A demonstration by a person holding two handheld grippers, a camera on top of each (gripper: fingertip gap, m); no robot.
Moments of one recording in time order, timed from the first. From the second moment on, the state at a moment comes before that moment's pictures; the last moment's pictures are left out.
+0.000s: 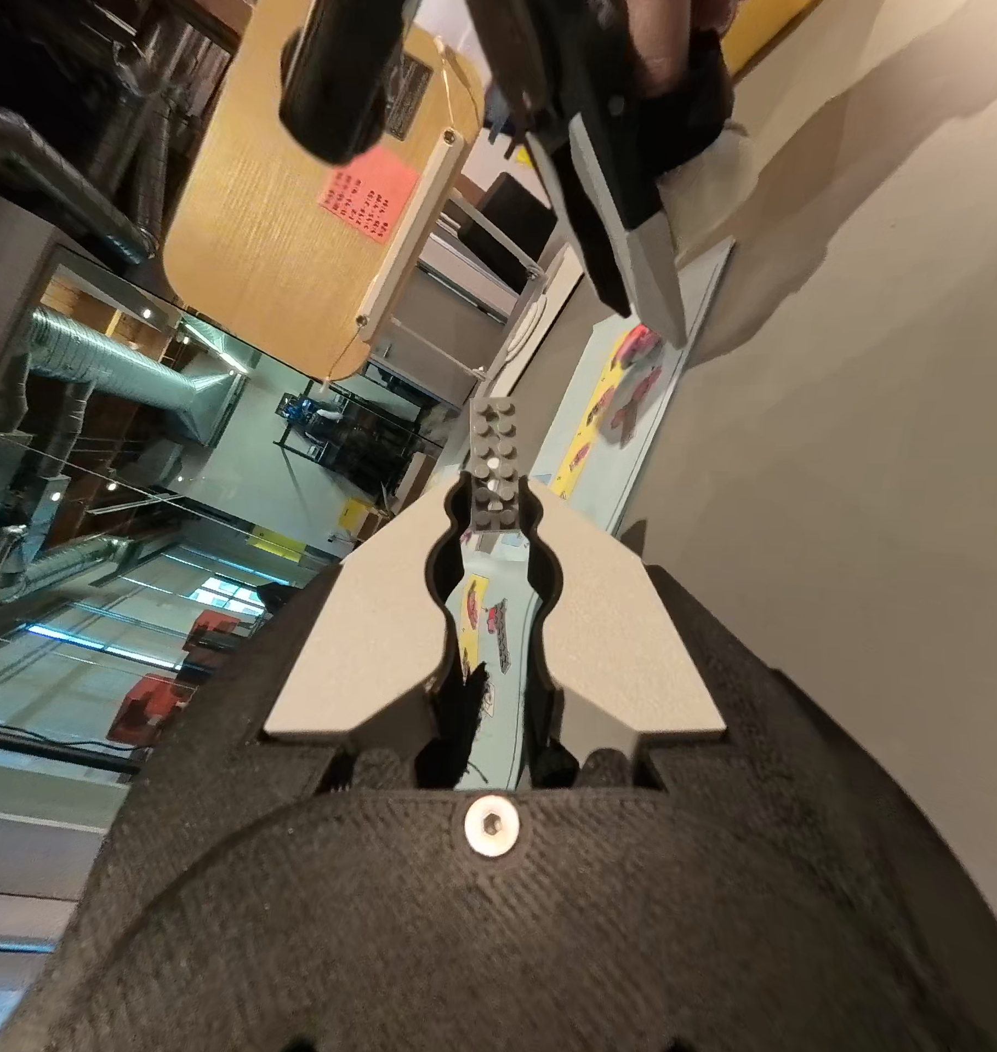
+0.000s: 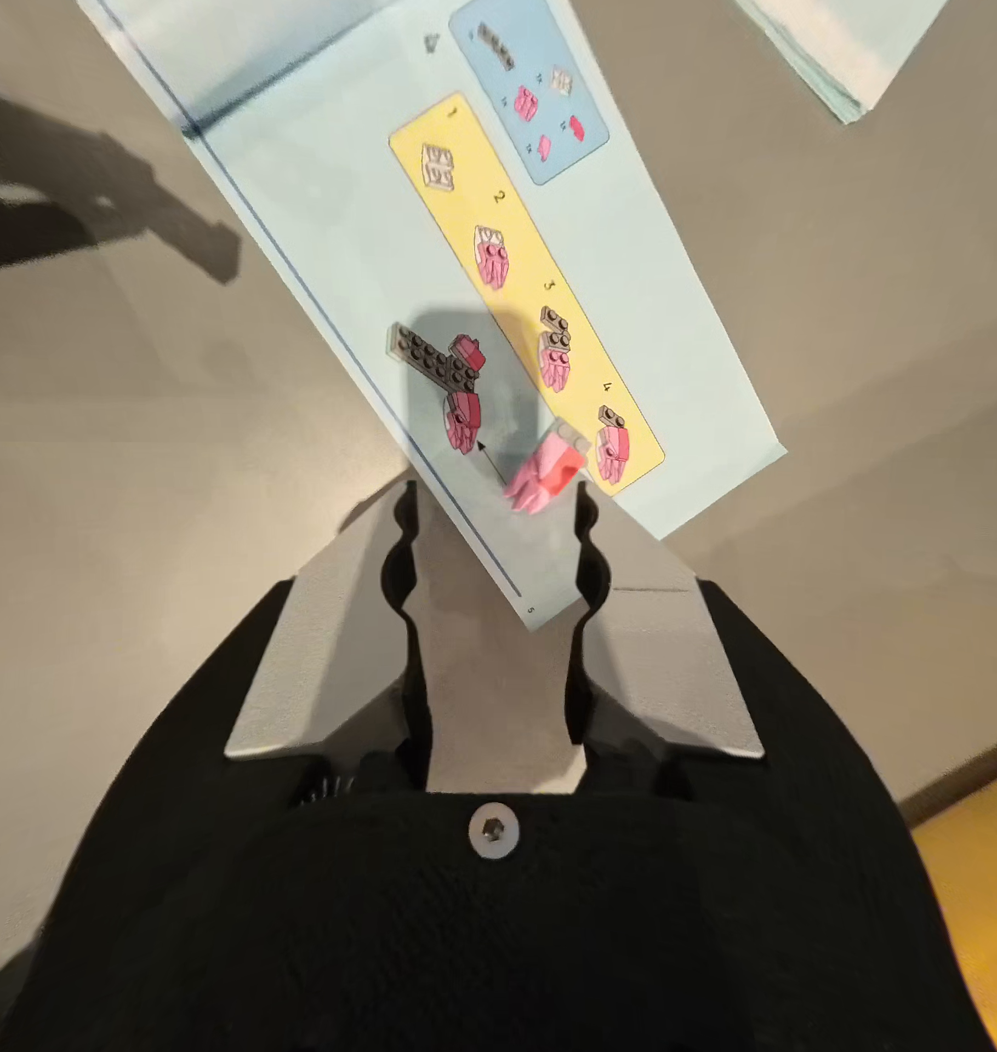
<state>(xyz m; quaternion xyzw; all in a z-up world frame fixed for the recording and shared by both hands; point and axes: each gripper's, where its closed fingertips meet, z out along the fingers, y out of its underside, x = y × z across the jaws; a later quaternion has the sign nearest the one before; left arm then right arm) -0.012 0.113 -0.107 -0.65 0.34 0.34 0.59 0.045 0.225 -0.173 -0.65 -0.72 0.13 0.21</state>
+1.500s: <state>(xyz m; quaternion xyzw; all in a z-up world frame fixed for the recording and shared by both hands) 0.017 0.100 -0.096 -0.73 0.16 -0.22 0.63 0.045 0.221 -0.129 -0.54 -0.65 0.30 0.44</state>
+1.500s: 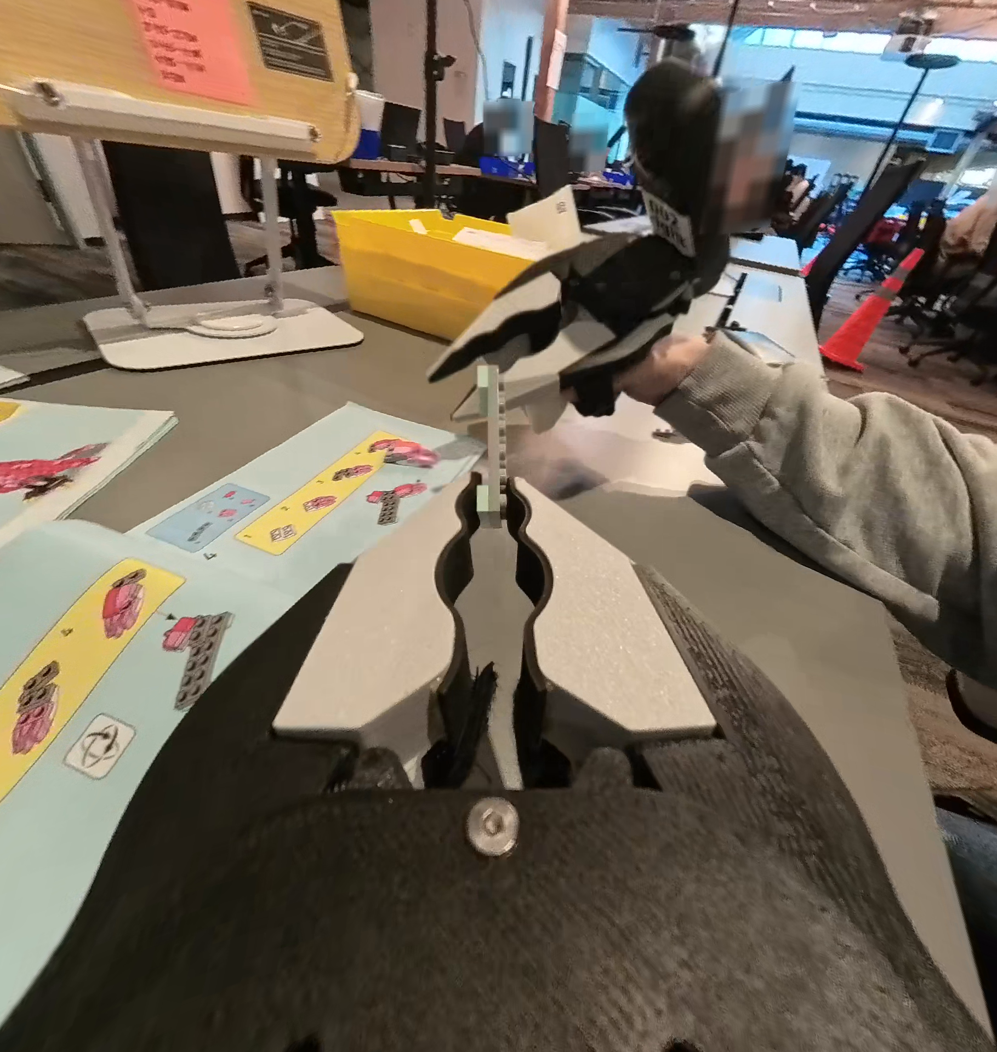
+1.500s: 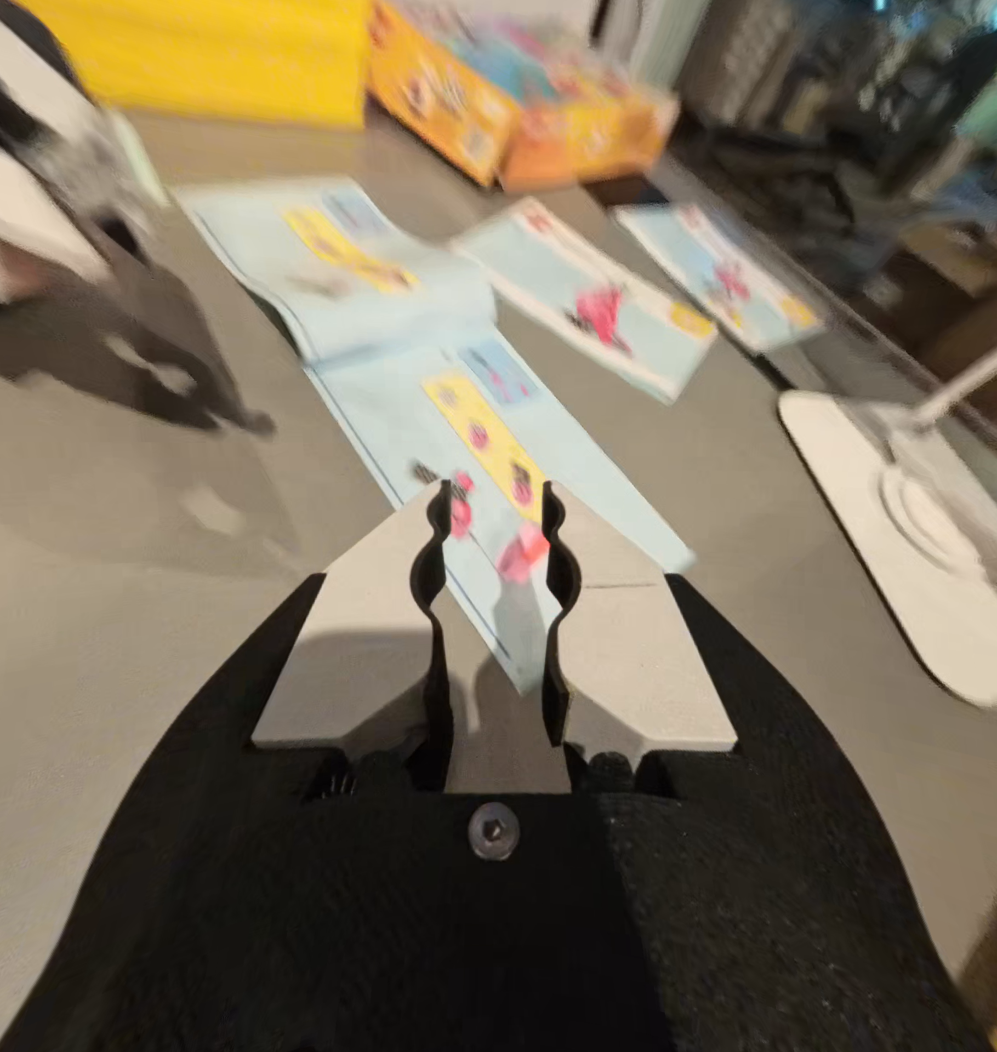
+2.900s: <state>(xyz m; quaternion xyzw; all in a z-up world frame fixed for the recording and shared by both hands) -0.012 0.116 -0.093 -0.72 -0.01 -0.32 0.61 -0.020 0.119 -0.069 -0.36 -0.61 0.33 0.62</state>
